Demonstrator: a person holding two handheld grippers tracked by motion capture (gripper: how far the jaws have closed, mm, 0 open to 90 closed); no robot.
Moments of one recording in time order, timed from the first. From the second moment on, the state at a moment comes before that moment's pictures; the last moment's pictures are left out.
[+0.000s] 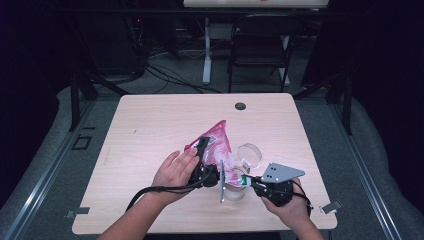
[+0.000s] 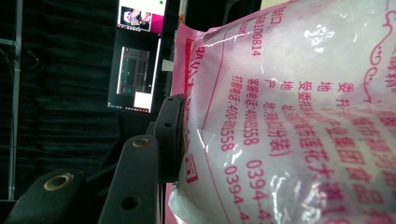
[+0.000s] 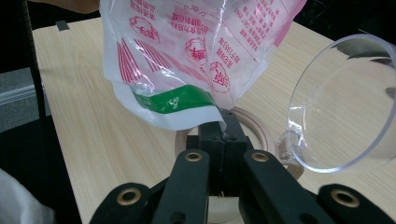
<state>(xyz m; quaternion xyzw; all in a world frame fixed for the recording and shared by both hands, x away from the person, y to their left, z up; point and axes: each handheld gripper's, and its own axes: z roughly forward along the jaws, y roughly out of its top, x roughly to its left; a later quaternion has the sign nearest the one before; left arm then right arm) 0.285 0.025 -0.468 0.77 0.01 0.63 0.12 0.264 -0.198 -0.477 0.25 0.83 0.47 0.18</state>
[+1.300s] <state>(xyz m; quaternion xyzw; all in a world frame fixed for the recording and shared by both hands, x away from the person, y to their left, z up) 0.283 0.021 -0.464 0.76 0.00 0.64 0.12 0.265 -0.200 -0.479 0.25 0.83 0.47 0.18</state>
